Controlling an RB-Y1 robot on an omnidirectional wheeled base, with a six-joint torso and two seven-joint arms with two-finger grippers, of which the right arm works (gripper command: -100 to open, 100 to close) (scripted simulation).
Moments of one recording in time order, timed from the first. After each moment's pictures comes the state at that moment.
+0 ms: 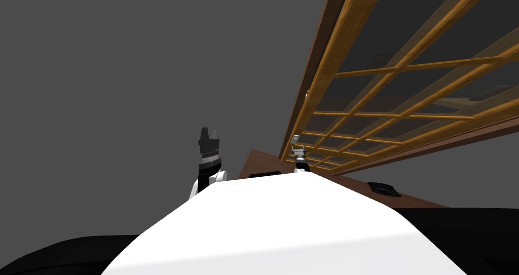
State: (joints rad) arm 0.07 -0.22 0.09 -0.79 -0.55 -0.88 -0.84
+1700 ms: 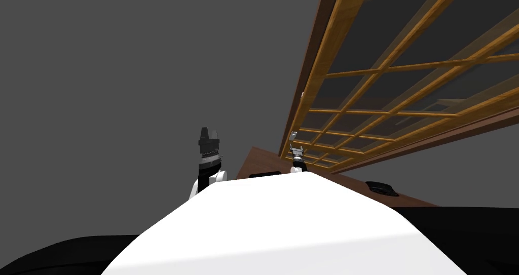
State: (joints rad) arm 0.04 -0.20 0.17 -0.80 -0.73 -0.87 -1.26
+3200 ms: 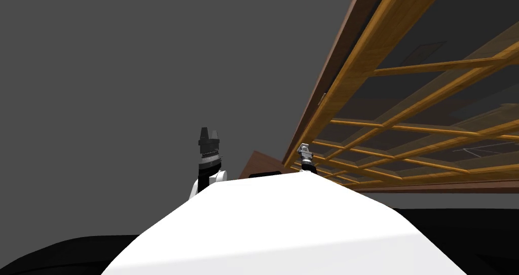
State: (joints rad) arm 0.09 -0.31 0.15 -0.77 -0.75 -0.90 -1.38
